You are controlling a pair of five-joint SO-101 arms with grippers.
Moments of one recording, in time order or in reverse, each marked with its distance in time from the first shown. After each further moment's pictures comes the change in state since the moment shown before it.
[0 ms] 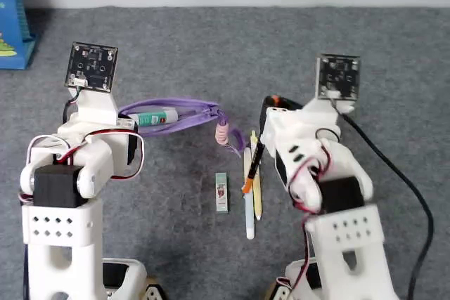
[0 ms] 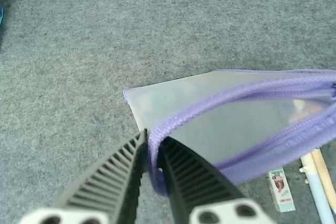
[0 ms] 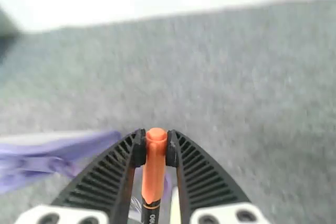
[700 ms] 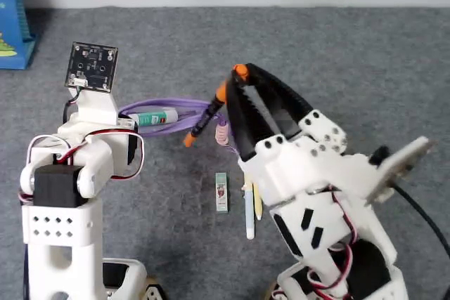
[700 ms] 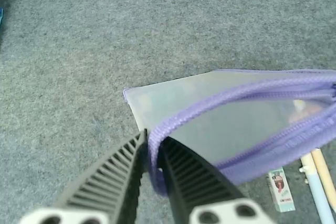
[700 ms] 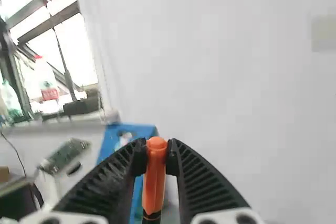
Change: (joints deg) left arm 0.0 0.0 0.0 0.0 0.0; right arm -18.4 -18.8 -4.4 -22.2 0.0
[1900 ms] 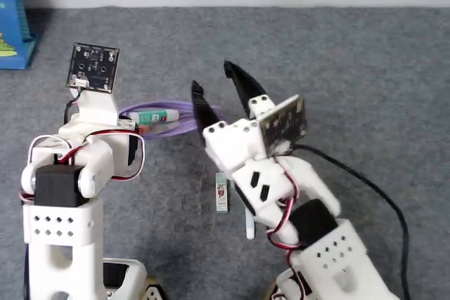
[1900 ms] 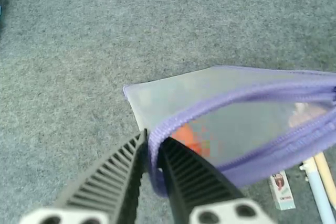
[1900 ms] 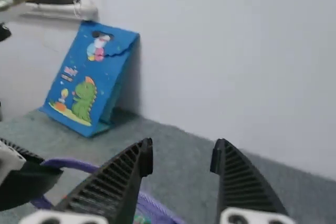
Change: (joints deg) left arm 0.1 0.0 0.6 0.0 0.0; right arm -1.1 14.2 9.7 -2.6 12.7
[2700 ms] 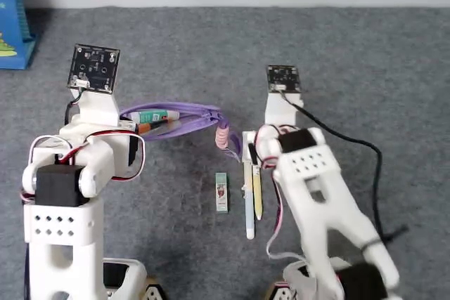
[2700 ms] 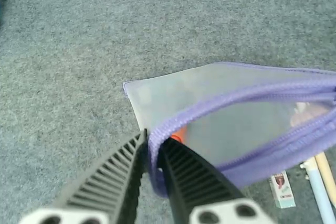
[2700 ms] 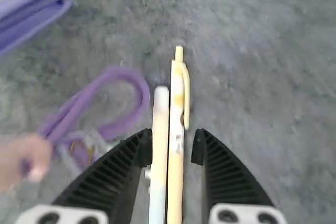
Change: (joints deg) left arm 0.0 0.0 0.5 0.0 0.0; right arm 15.1 40.8 -10.0 30.8 -13.9
